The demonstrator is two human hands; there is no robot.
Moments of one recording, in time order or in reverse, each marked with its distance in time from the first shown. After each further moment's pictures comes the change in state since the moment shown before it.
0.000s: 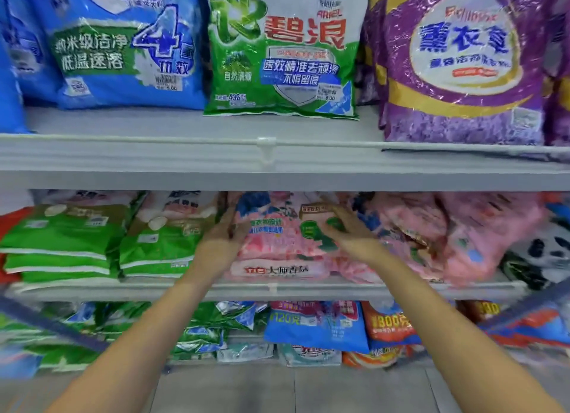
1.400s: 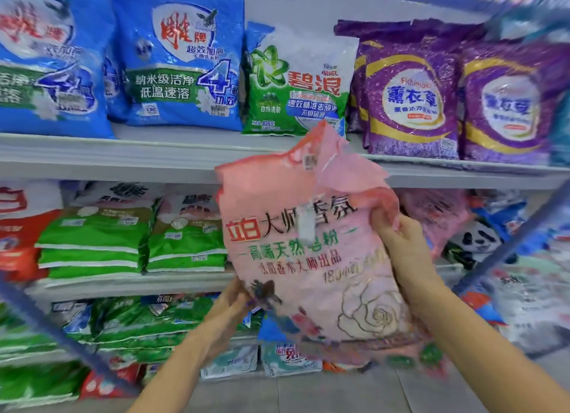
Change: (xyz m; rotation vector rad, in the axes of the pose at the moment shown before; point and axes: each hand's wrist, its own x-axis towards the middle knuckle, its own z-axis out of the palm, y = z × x) left_hand -0.112 -0.094 -0.010 -0.920 -0.562 0.022; right_hand -0.186 -0.124 -0.012 0.457 0.509 -0.285
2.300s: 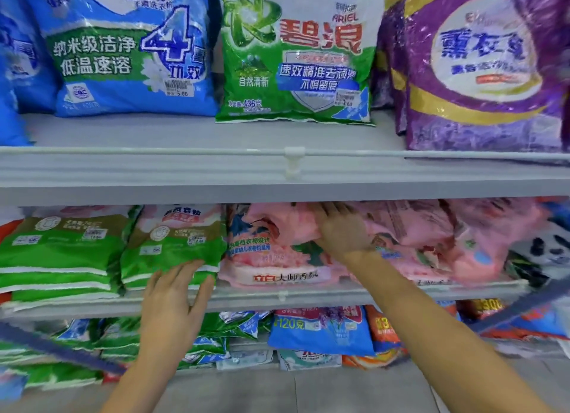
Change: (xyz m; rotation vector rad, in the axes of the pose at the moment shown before) left_hand 0.043 0.043 -0.028 1.419 0.664 0.295; right_hand 0.138 0.178 0.067 -1.360 -0.378 -0.453
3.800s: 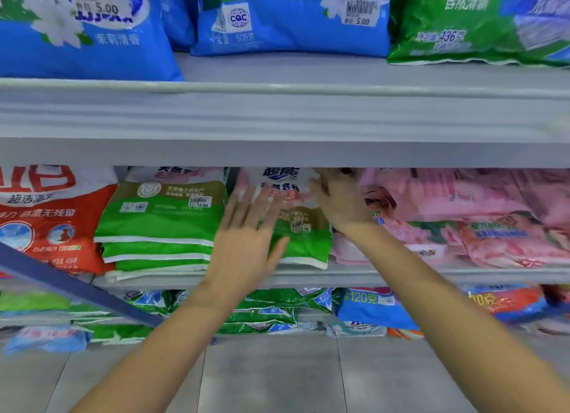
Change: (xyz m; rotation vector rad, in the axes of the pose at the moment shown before) left_hand 0.065 -0.106 -0.016 0.366 0.008 0.483; right_hand 0.082 -0.192 -0.004 0.750 -0.111 0.296
